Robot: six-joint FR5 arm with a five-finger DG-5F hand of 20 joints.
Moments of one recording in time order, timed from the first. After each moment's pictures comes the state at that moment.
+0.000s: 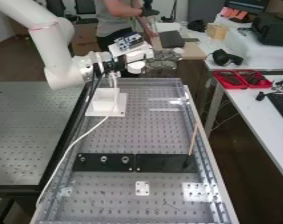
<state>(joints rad) 1.69 -1.93 -1.89 -2.33 -1.79 -0.61</state>
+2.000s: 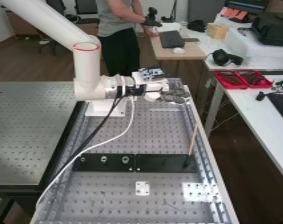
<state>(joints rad) 1.71 -2.19 -1.68 -2.54 -1.72 -0.65</state>
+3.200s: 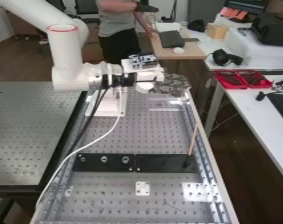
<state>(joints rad) 1.64 -2.02 -1.75 -2.59 -1.74 -0.65</state>
